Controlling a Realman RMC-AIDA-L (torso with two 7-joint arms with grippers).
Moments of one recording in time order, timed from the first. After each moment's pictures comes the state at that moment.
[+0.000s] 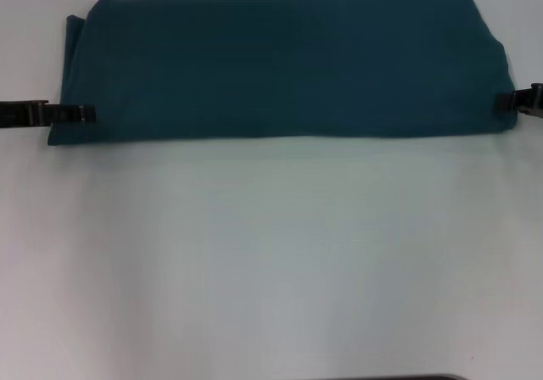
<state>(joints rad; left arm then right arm) -0.48 -2.05 -2.40 -0.91 -0.77 1.27 -2.26 0.48 1.96 -0.55 -0.59 -2.24 -1.23 2.14</state>
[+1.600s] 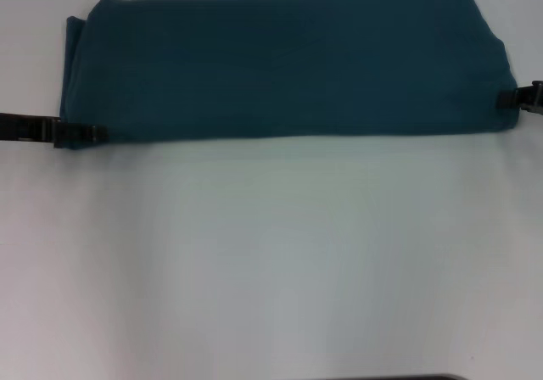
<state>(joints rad) -0.52 -2.05 -2.39 -0.89 -0.69 1.32 -2.25 0.48 1.96 -0.55 -0.59 -2.24 -1.20 2.14</state>
